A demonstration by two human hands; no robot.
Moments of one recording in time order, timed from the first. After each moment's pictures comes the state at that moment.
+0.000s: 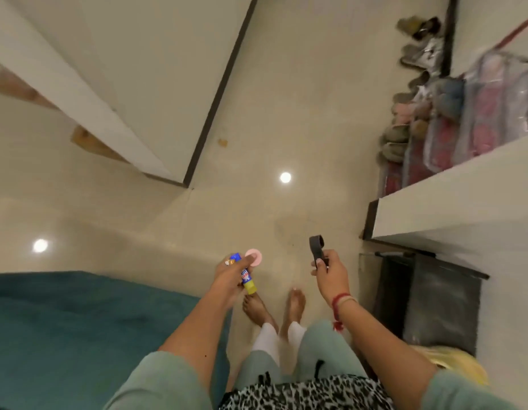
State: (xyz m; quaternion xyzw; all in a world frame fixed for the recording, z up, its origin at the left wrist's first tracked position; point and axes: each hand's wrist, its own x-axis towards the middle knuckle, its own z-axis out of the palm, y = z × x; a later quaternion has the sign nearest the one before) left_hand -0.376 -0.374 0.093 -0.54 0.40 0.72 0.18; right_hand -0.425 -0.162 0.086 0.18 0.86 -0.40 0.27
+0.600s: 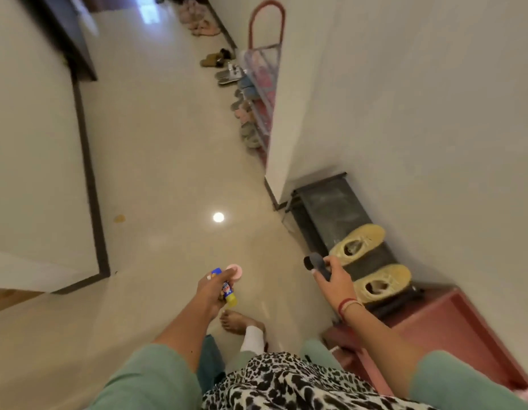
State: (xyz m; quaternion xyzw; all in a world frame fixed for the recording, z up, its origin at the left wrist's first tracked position) left_hand -0.304 -0.245 0.158 -0.37 0.58 0.63 0.36; right_hand -0.197 0.002 0.174 0.34 0.84 -0.41 0.07
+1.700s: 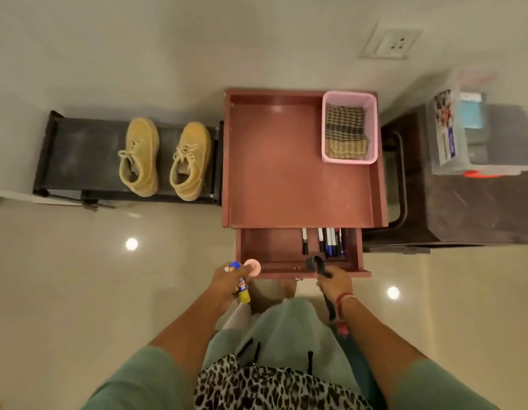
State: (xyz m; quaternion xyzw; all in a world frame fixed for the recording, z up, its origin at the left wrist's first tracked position) left_hand -0.010 -0.061 0.047 0.00 0.71 0.21 0.67; right_hand 0.233 -0.067 0.026 0.81 0.30 -0.50 -0.01
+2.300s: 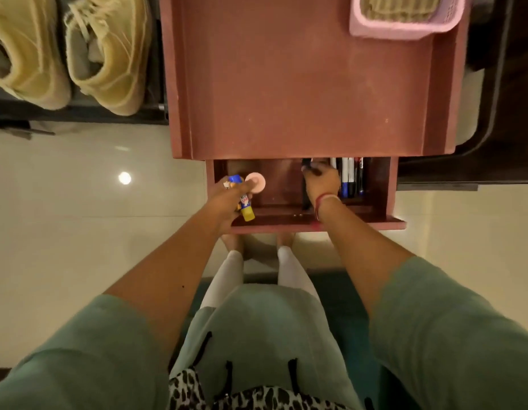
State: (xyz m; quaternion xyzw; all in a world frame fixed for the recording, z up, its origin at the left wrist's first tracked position) left_hand 0.037 -0.016 -0.109 0.04 0.70 0.21 0.68; right_hand 0.221 0.006 -0.157 0.83 0.28 -0.45 -0.16
